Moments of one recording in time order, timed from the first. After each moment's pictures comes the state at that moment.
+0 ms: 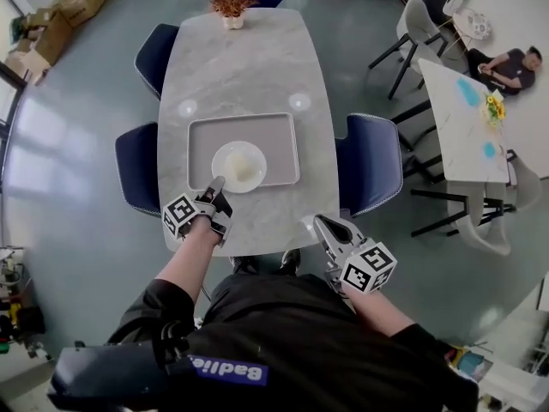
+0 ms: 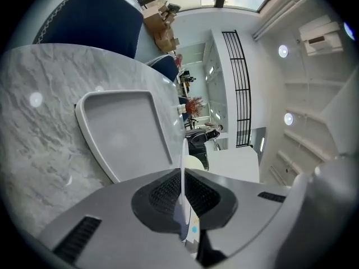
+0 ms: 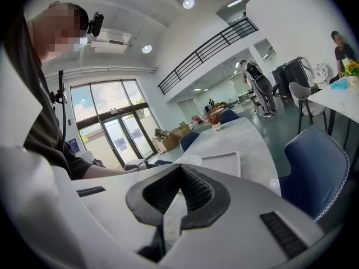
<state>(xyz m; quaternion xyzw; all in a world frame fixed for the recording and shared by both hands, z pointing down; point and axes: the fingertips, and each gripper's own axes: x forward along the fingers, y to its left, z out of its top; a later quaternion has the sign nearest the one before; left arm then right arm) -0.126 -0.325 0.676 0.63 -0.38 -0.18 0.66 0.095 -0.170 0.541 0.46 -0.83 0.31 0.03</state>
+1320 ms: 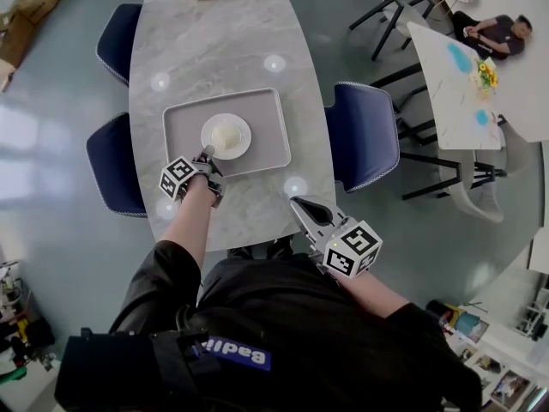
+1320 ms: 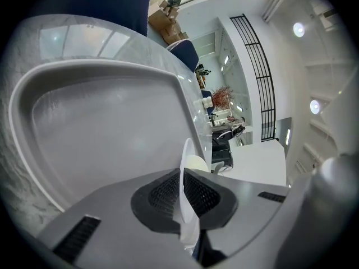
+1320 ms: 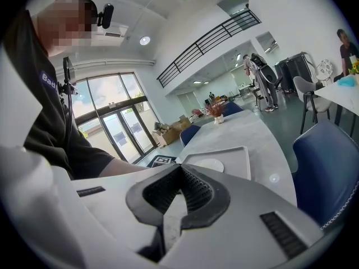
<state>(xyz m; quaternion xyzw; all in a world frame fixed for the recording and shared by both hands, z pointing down) -0.112 -0.401 0.788 0.59 -0.44 -0.08 0.68 0.053 -0.206 0.555 0.45 -0.83 0.32 0.06</state>
